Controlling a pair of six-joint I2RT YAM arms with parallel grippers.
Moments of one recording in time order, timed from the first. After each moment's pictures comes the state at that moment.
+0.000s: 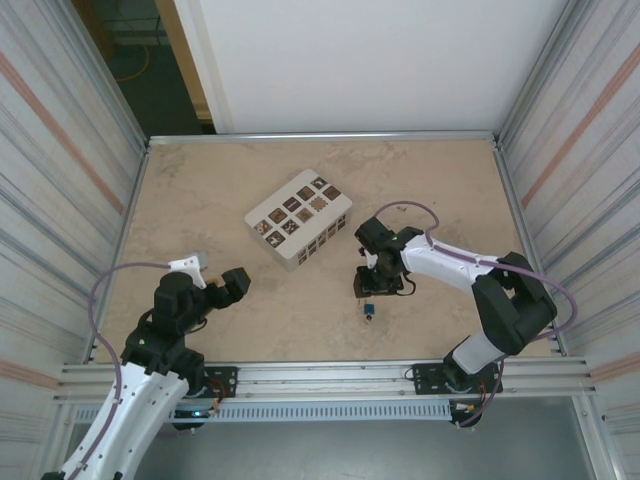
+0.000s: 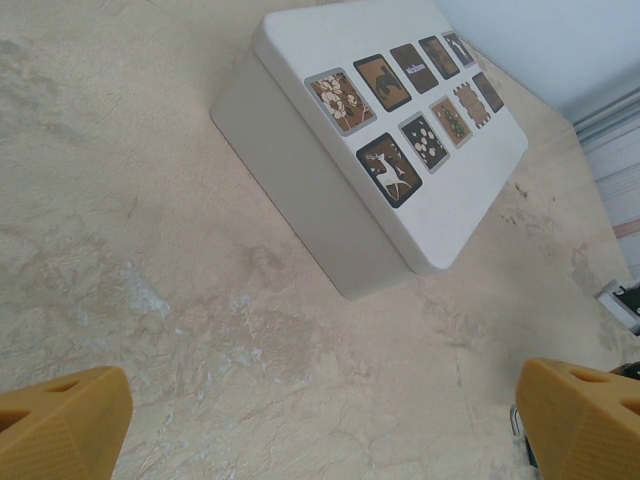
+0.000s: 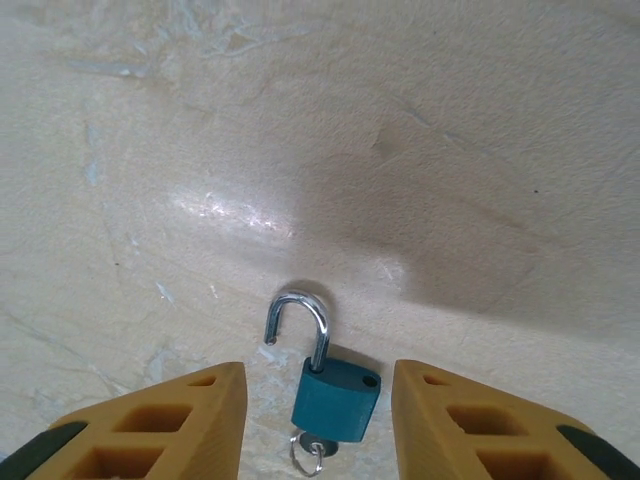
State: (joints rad) left arm -0.35 0.33 0.36 -0.55 0.08 -0.65; right arm 0.66 1.54 0.93 -0.79 -0.17 0.51
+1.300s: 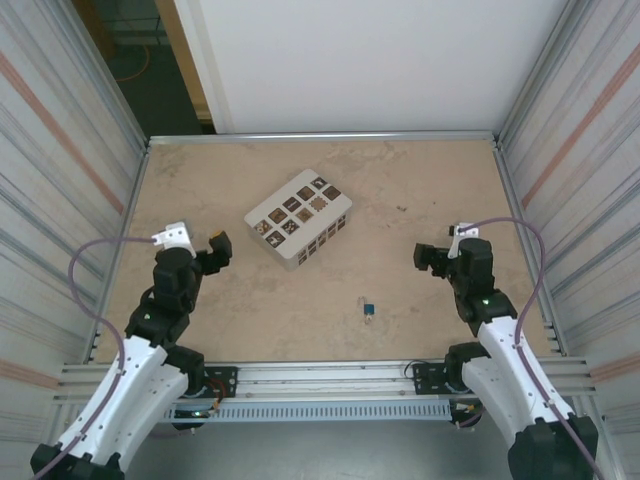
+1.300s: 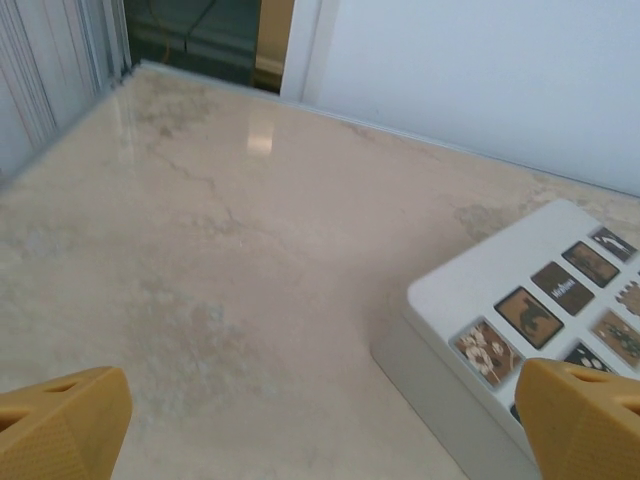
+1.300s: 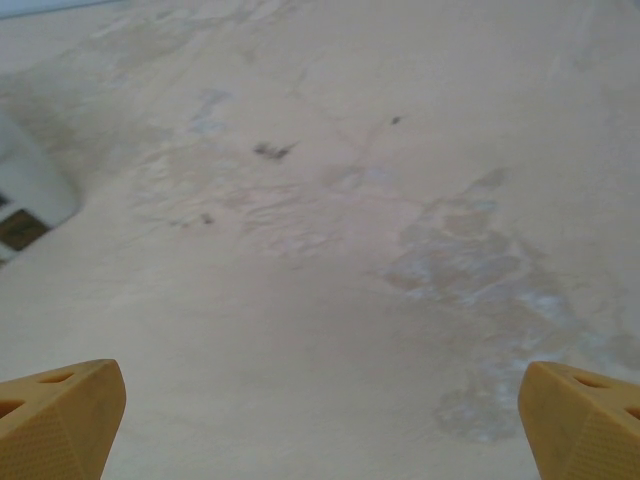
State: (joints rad) left arm -0.33 0.58 0.47 -0.25 -0.37 -0.33; right arm 0.12 0.70 0.39 -0.23 0.09 0.18
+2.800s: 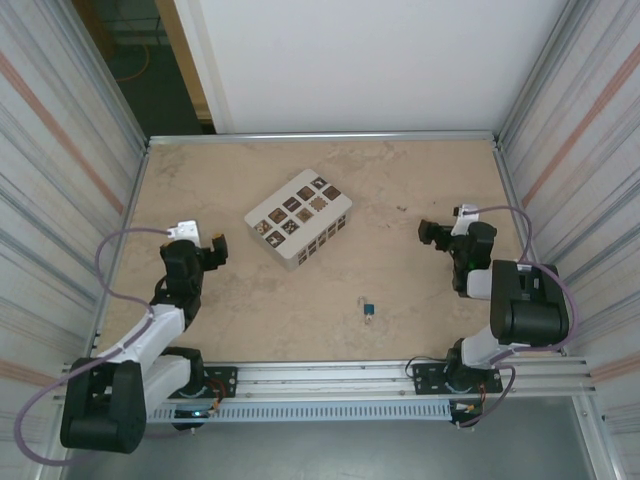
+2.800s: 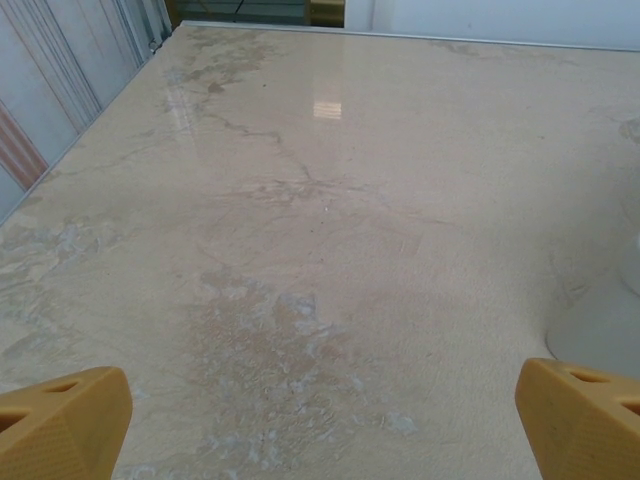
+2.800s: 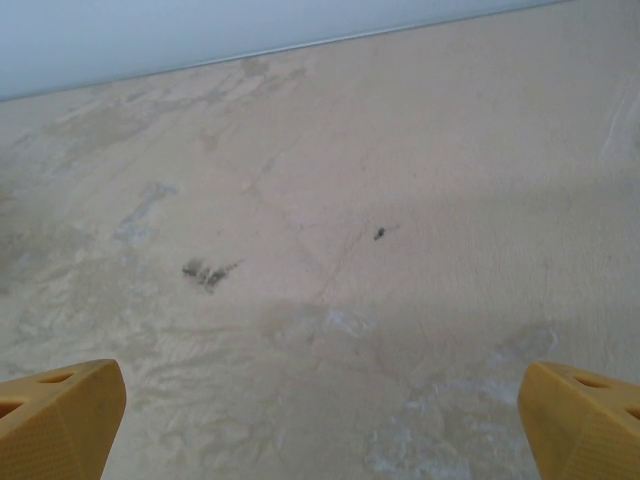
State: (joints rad) left arm -0.10 1.01 0.28 0.30 -0.26 -0.10; right arm -0.11 1.53 0.37 0.79 -0.21 0.11
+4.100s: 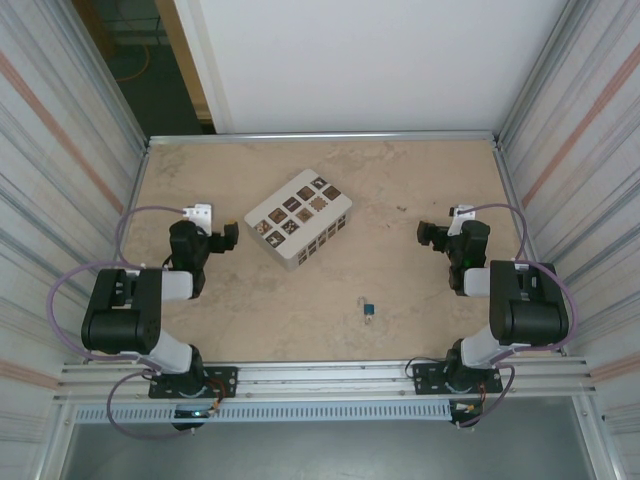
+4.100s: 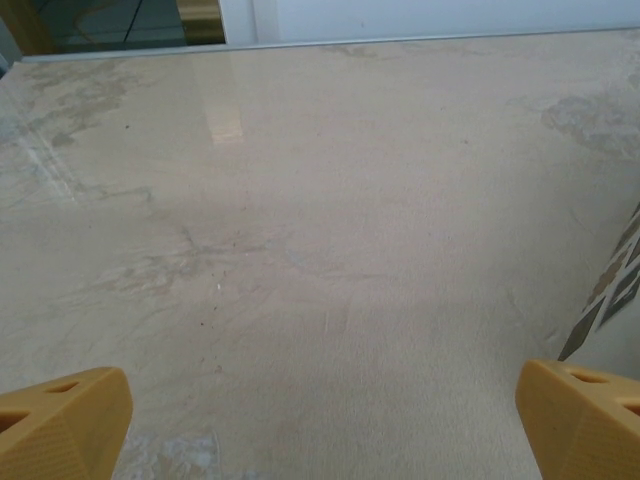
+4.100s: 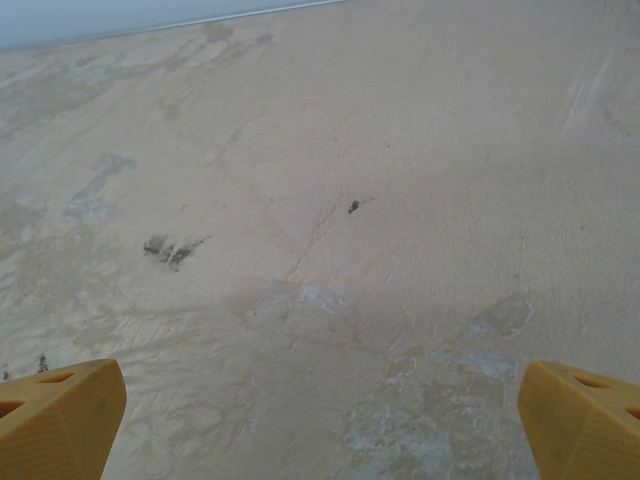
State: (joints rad) left arm -0.02 1.51 0.41 0.71 0.03 0.05; right arm -0.07 1.53 0.39 0.72 -0.09 0.09
